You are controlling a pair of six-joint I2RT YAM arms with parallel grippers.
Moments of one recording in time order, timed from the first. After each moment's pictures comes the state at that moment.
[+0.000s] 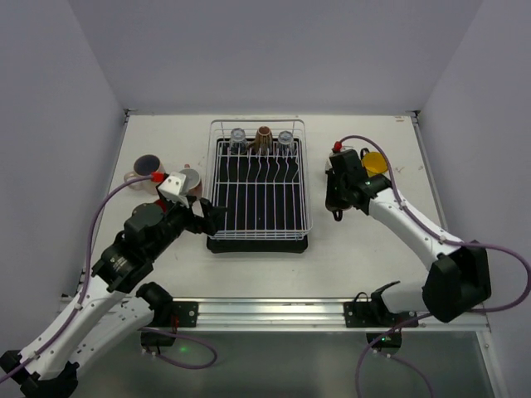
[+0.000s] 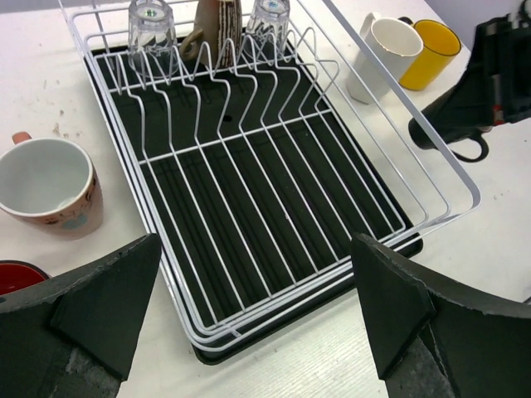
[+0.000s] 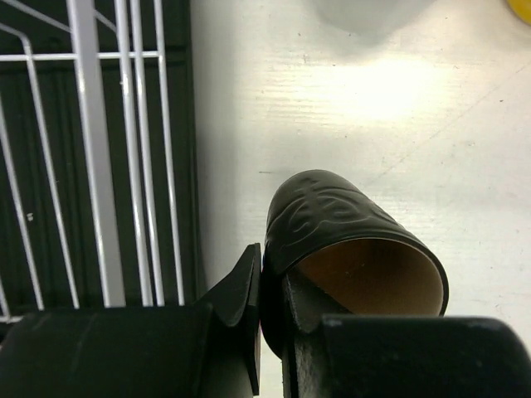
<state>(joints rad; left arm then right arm) -0.63 0.57 0.71 -0.38 -0.10 -0.26 0.45 1.32 1.03 -0.62 0.16 0.44</state>
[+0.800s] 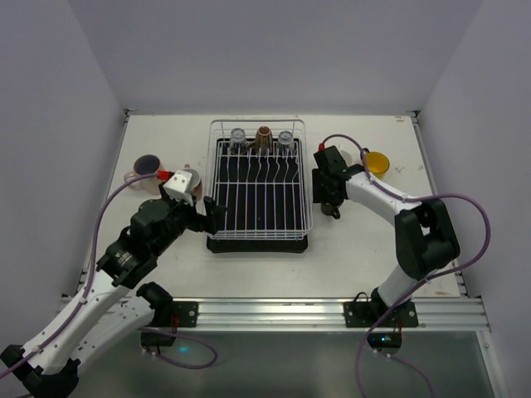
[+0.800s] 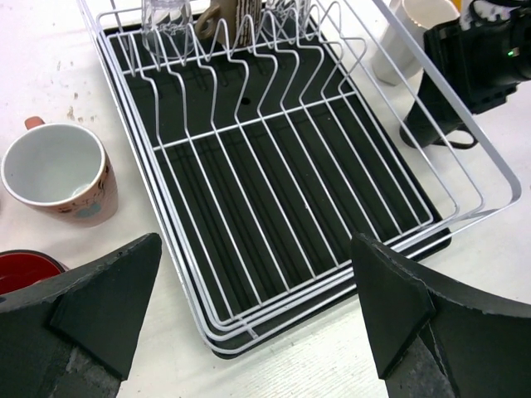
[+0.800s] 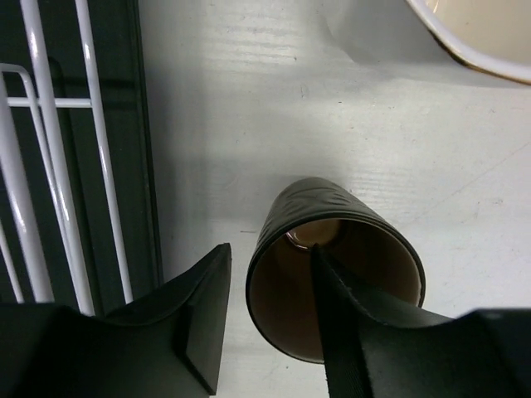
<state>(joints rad) -0.62 0.61 0.71 -0.38 -0.12 -0.23 0.44 1.66 1.12 -0.53 0.20 0.37</state>
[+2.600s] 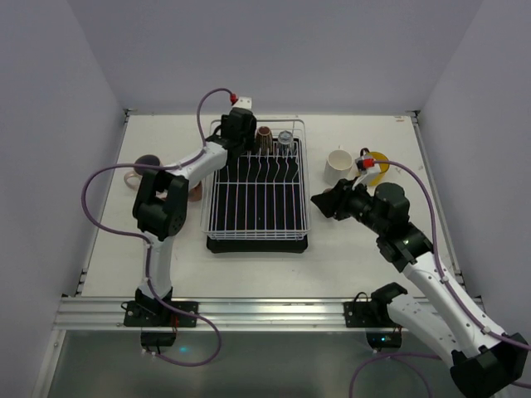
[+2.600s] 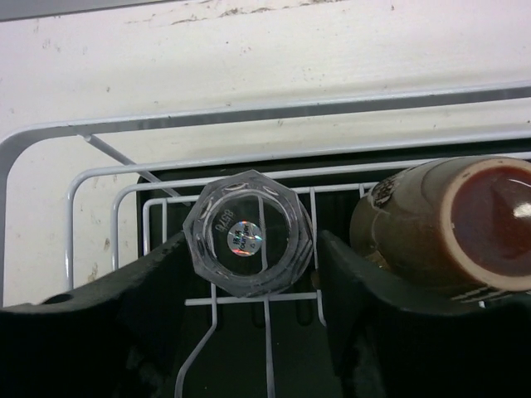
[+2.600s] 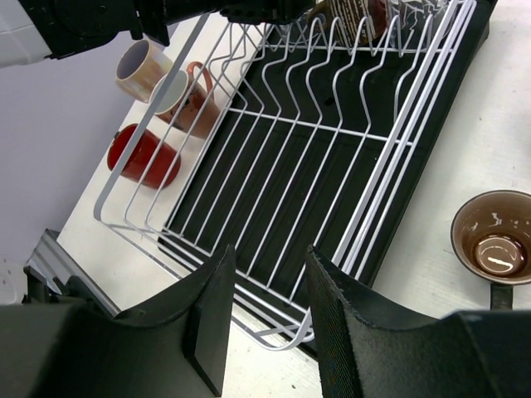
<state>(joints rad) -0.45 2.10 1.66 -0.17 -0.39 -0.17 0.43 0.77 0.68 -0.16 -0.25 0.48</state>
